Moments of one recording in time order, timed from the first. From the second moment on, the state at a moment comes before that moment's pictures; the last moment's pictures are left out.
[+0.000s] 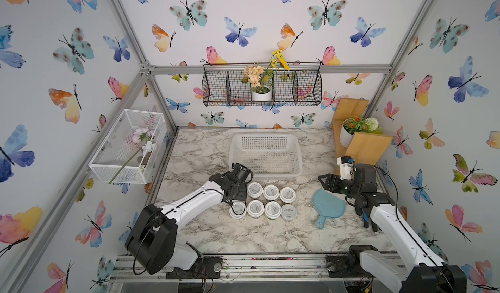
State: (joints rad) left arm -0.65 1.41 0.94 -0.72 -0.24 -0.48; right arm 0.08 1.01 0.64 -0.33 -0.41 0.27
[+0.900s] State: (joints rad) left arm -0.69 1.32 1.25 -0.95 -0.24 -0.47; right arm 0.08 1.02 0.64 -0.33 -0.42 0.27
